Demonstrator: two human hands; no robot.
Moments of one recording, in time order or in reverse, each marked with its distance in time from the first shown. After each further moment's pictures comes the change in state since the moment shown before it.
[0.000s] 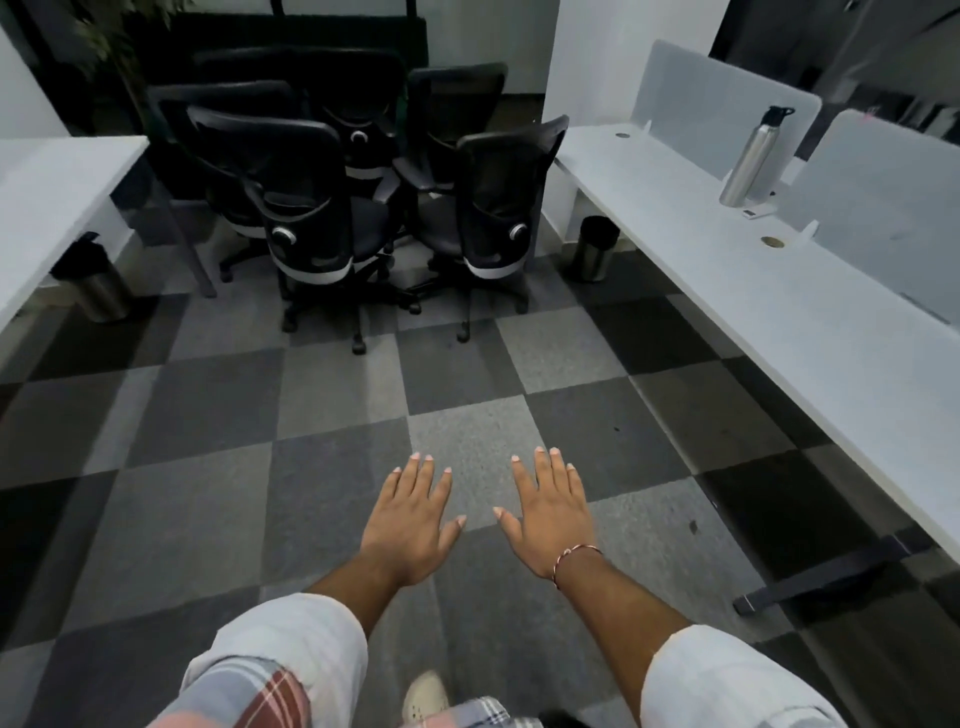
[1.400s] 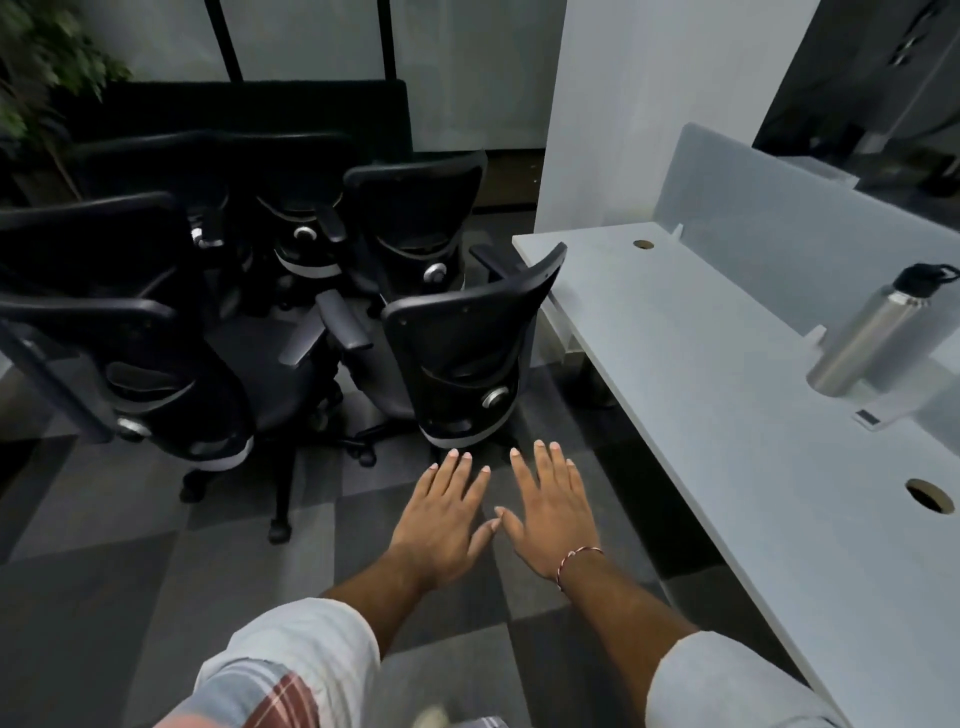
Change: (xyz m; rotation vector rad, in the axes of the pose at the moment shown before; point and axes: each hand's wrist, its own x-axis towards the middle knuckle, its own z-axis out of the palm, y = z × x) left_hand 0.761 -0.055 -0.108 0.016 0.180 0.143; right_hand 0.713 0.238 -0.154 0.006 0.167 -0.089
